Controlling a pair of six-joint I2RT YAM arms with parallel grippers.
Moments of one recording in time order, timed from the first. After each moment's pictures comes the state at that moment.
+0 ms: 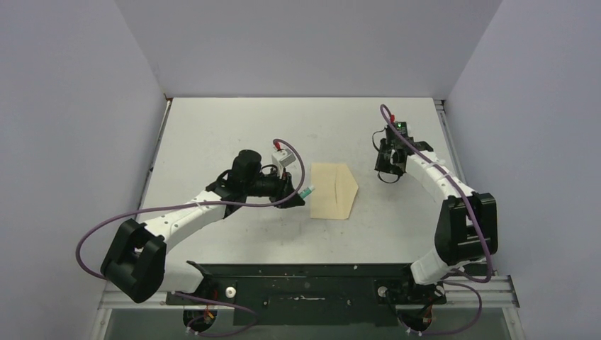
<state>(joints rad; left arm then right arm) -0.59 1.34 0.78 0.03 0.71 -0.26 0.18 1.54 1.14 -0.56 0.04 0.34</state>
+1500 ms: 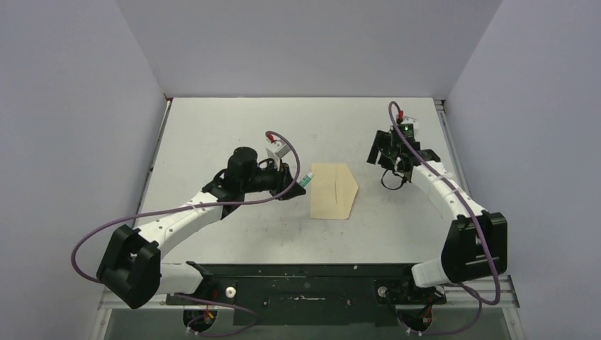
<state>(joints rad) -0.59 1.30 0.79 0.08 0.60 -0.34 0.18 1.47 1.05 -0.46 0.20 0.41</state>
